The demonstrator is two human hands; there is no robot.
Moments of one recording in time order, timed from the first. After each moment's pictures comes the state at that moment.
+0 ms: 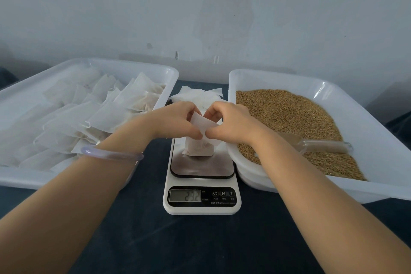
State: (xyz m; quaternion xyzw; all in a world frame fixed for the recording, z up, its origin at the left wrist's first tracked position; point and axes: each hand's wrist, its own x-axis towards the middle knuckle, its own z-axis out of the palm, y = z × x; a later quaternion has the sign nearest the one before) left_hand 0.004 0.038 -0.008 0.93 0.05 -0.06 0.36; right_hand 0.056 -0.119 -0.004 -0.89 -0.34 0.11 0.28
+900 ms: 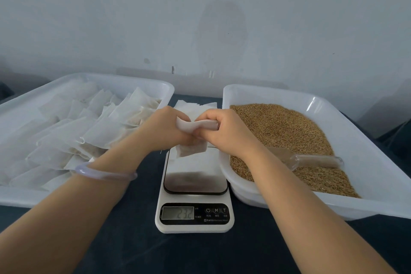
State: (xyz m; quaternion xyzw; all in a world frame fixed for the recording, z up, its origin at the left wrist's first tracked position) left_hand 0.001 0.037 -0.004 0.93 0.09 0.08 0.36; right_hand 0.060 -0.116 -0.004 -0.81 -0.36 0.05 0.46
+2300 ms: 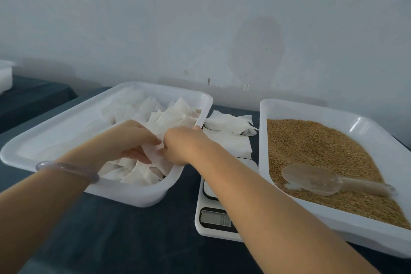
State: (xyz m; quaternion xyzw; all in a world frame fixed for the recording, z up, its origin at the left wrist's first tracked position) left_hand -0.077 0.143 0.004 0.77 0.34 0.03 0.54; right_hand -0.004 0.022 0.009 -0.86 -0.50 0.05 0.00
